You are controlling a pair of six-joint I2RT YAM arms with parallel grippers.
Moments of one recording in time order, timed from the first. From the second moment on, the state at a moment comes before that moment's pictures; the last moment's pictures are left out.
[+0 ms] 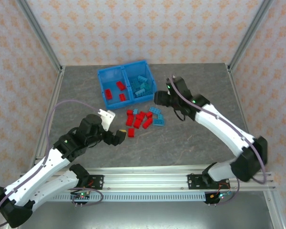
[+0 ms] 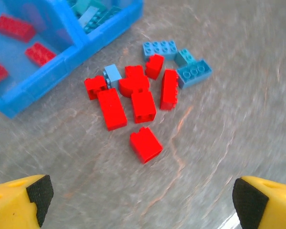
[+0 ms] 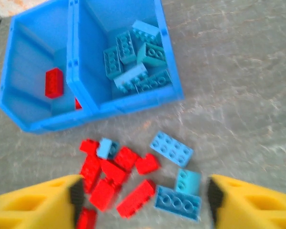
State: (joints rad) left arm -0.62 0.78 0.72 -0.61 -0.03 -0.23; right arm 0.61 1.34 1.22 -0.61 0.12 0.54
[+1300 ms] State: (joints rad) left arm -0.78 1.76 1.06 -0.67 -0.19 -0.85; right arm 0.65 0.90 0.82 -0.77 -0.04 0.82
